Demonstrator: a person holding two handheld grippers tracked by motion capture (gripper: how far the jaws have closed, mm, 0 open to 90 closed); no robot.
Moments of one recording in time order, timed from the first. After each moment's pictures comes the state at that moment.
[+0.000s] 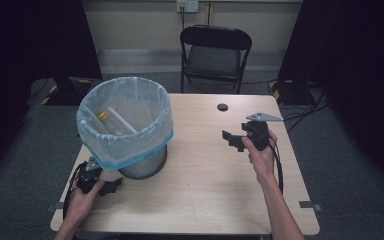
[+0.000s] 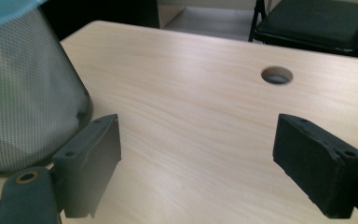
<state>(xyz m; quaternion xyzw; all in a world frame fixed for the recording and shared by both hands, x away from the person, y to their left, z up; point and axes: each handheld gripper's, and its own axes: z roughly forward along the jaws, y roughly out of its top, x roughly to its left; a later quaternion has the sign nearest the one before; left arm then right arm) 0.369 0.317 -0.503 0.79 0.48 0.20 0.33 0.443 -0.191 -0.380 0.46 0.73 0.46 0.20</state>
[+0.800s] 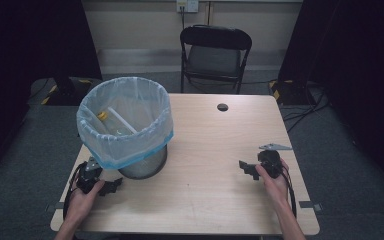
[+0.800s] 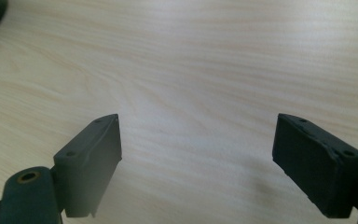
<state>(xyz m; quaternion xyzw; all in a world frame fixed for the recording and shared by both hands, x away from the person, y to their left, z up) 0.368 0.317 -0.503 0.79 0.48 0.20 0.33 0.409 -0.245 -0.470 0.53 0.75 0.37 0.17</state>
